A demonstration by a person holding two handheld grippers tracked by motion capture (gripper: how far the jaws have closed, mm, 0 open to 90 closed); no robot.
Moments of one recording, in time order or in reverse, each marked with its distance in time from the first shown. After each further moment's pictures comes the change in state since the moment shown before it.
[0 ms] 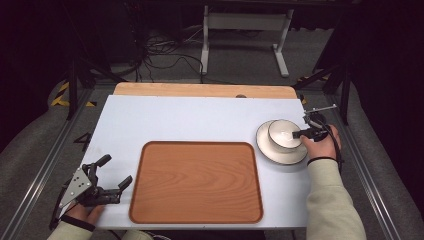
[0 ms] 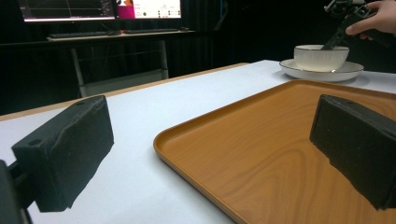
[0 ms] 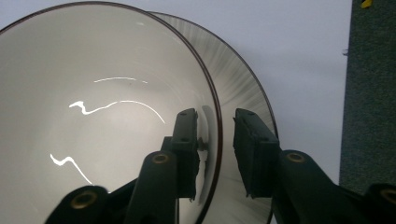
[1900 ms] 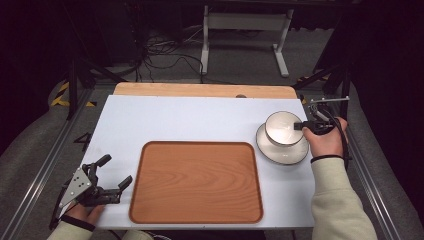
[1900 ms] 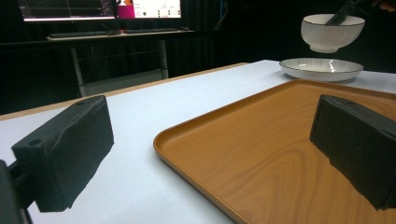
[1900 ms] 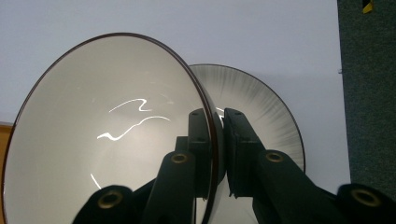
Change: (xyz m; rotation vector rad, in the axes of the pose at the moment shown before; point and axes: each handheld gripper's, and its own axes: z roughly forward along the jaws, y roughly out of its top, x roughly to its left) left arm 0.000 0.000 0.000 0.001 0.000 -0.001; right arm 0.034 0.014 -0.066 -0.094 0.041 0.124
